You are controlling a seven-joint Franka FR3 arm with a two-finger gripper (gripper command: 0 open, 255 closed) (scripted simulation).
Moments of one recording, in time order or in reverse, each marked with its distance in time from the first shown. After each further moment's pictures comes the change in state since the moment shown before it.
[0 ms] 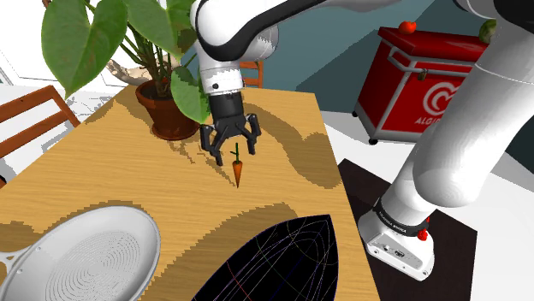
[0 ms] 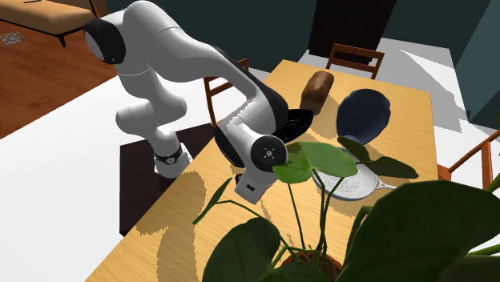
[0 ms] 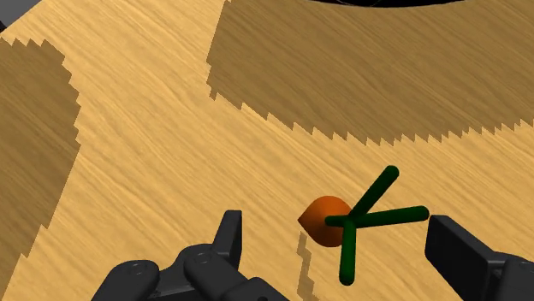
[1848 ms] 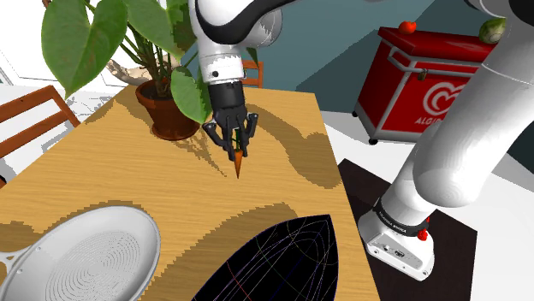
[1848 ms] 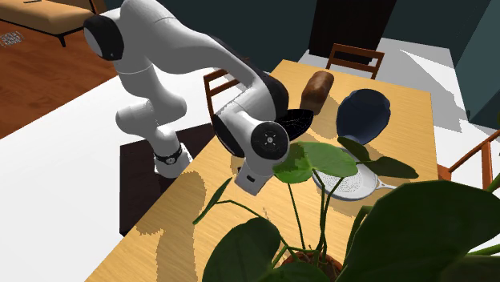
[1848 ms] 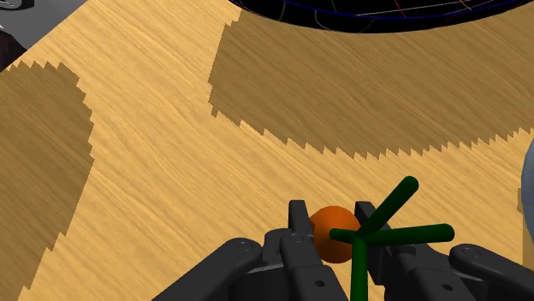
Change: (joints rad) arm 0.001 -0.042 0.002 0.026 0.010 -0.063 0.018
